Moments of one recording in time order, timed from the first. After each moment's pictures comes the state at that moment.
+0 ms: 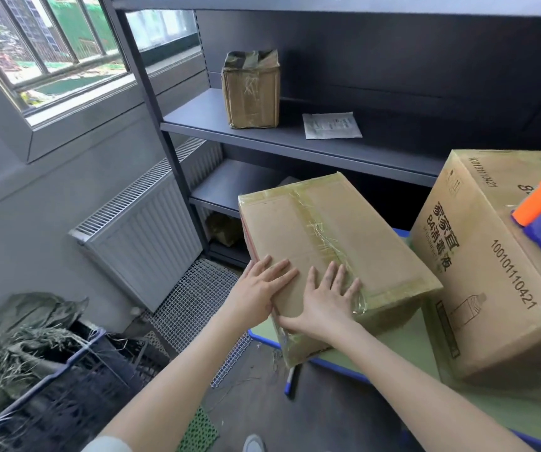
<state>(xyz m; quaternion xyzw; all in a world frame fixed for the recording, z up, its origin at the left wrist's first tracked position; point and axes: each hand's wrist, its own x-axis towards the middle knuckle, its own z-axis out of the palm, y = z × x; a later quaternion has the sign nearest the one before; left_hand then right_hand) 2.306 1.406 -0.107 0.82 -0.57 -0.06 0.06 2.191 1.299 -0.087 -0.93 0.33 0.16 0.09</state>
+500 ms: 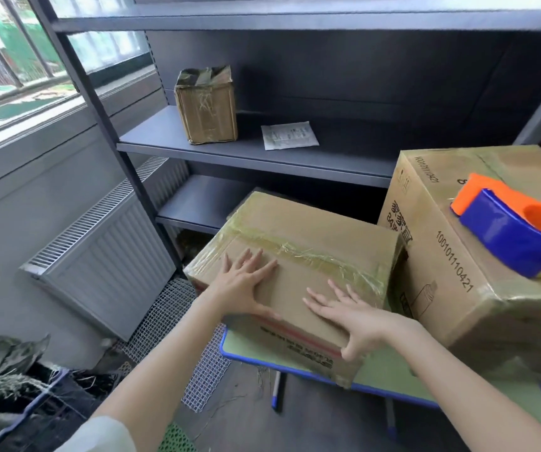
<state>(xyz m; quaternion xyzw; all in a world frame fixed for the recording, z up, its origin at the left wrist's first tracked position) 2.320 1.351 -0.092 0.81 -0.58 -0.14 0.00 2.102 1.209 -0.062 -0.94 0.10 0.29 0.17</state>
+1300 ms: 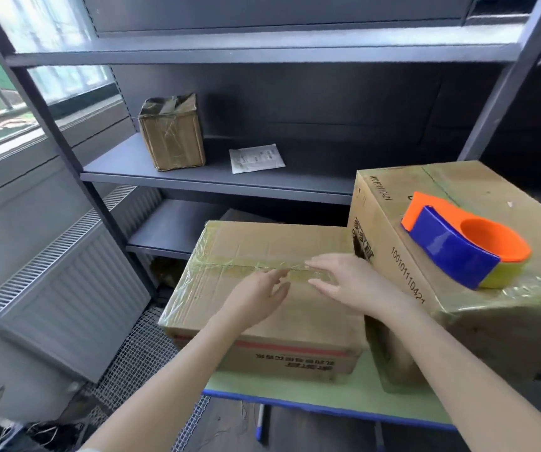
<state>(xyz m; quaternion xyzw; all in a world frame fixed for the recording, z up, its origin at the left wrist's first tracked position) 2.253 1.280 -0.049 0.79 -0.56 -0.14 0.21 2.093 1.171 0.015 -0.95 0.23 -0.03 0.19</state>
